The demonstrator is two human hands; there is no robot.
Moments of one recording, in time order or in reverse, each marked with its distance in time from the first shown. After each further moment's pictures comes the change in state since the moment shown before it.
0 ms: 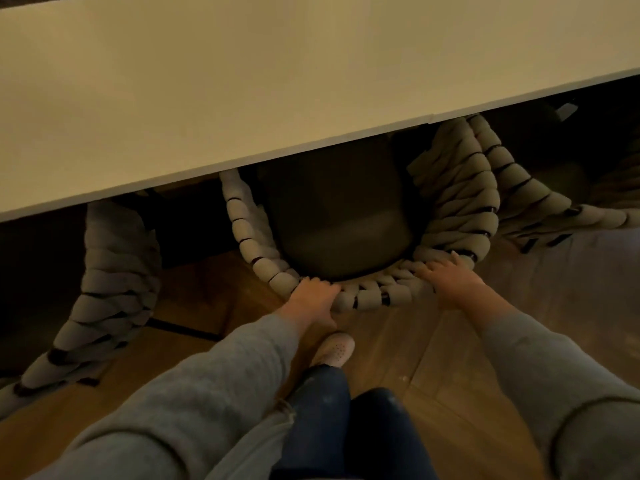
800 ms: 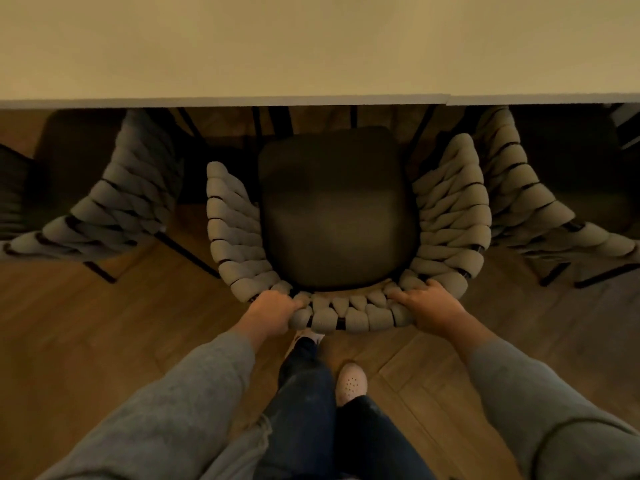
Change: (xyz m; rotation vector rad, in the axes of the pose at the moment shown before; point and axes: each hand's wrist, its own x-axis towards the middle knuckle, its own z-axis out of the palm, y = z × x) left_hand -0.070 0.104 0.073 0.037 -0.072 -0.221; right_hand -0.031 0.039 0.101 -0.119 0.210 -0.433
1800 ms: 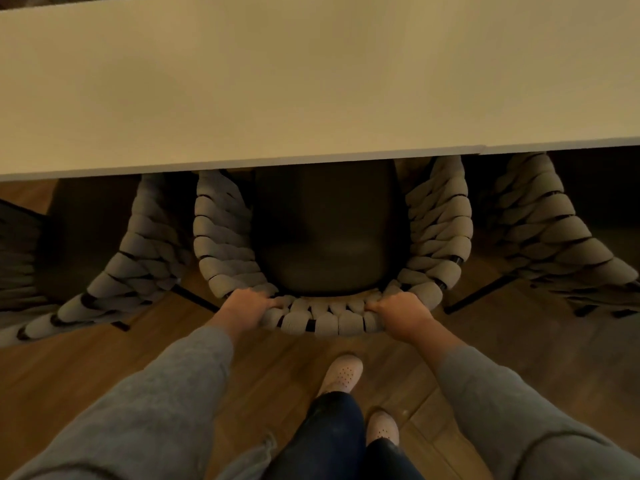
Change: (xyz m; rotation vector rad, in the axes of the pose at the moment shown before) left_hand 0.045 -0.167 -0.039 0.073 -0.055 -0.131; right_hand 0.136 -0.035 -0.088 0.128 0.113 0.025
